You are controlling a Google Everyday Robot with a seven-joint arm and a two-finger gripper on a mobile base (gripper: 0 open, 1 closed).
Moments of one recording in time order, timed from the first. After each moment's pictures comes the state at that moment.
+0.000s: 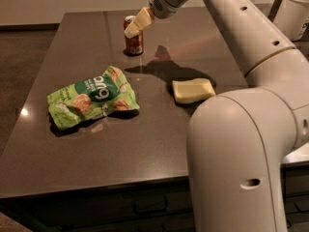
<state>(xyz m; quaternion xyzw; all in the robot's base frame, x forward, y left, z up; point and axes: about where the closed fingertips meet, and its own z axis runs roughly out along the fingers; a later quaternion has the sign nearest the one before) 0.803 0.016 0.944 -0.42 0.82 0.13 0.36</state>
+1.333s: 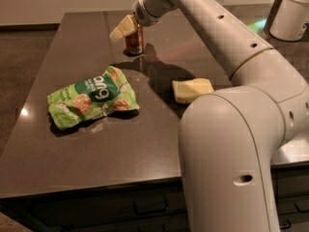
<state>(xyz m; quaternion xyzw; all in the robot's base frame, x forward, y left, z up) 0.825 0.064 0.918 -0.39 0.83 0.14 0.38</state>
